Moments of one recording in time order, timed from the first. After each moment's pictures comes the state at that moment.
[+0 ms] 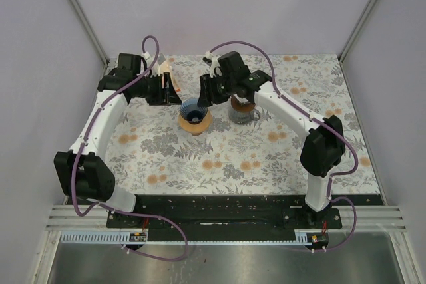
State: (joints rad) left arm -0.12 1.49 1.43 -0.83 0.60 -0.18; right arm 0.67 1.89 1.78 -0.57 -0.35 0.33
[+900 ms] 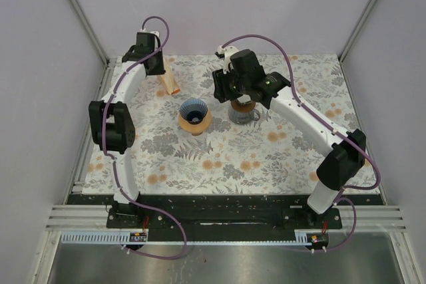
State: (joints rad) left arm -0.10 2.04 1.88 -0.60 -0.03 -0.14; right arm 0.67 1.71 1.70 -0.60 -0.06 0.18
